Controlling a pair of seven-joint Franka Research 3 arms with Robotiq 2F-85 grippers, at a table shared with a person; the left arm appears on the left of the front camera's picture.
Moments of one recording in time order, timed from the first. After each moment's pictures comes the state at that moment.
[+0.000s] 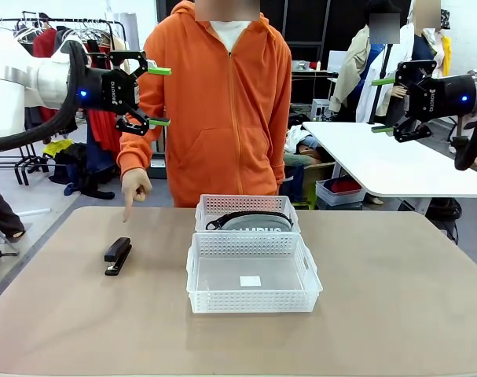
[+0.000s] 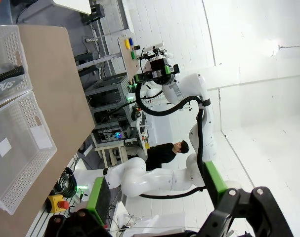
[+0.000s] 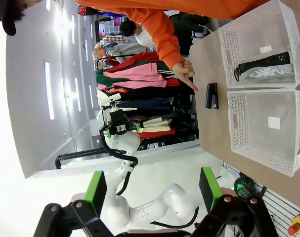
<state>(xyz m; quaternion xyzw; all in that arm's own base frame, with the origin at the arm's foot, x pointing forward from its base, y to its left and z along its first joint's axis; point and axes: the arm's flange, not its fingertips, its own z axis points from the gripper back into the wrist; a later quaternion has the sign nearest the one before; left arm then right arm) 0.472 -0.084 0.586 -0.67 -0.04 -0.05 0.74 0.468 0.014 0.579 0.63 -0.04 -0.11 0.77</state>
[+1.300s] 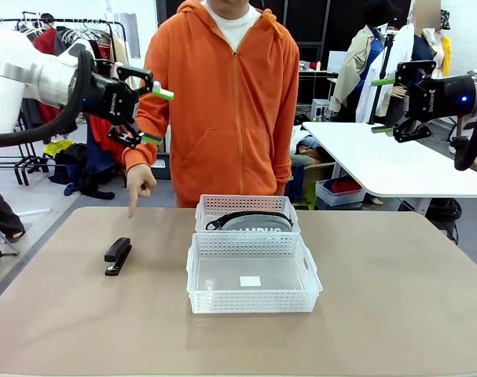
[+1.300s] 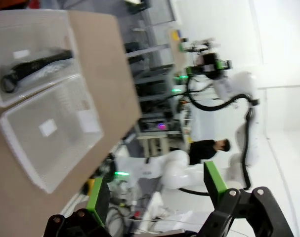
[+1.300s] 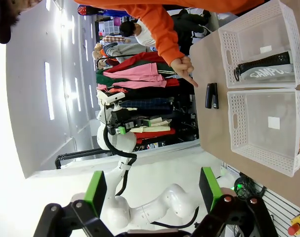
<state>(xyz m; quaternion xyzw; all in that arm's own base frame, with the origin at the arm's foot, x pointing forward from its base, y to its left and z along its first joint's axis) 0.476 -0.080 0.582 -0.56 -0.05 -0.05 0.83 0.468 0.014 0.579 0.63 -0.04 -0.11 0.77</state>
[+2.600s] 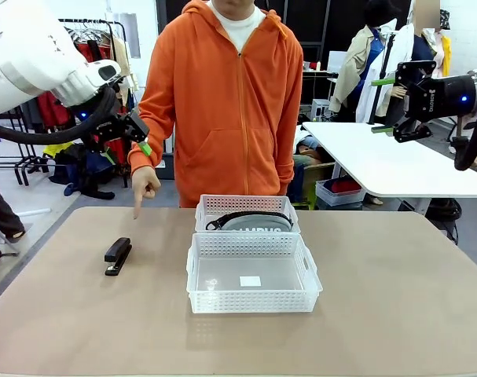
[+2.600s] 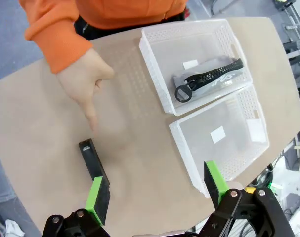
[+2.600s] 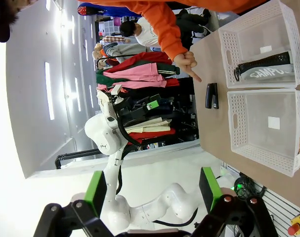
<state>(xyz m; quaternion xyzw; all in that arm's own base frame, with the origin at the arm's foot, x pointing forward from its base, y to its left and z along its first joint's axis) 0.504 -0.071 0.565 -0.18 -0.18 -0.11 0.96 0.467 0.014 0.579 0.63 -0.04 -0.11 0.77</state>
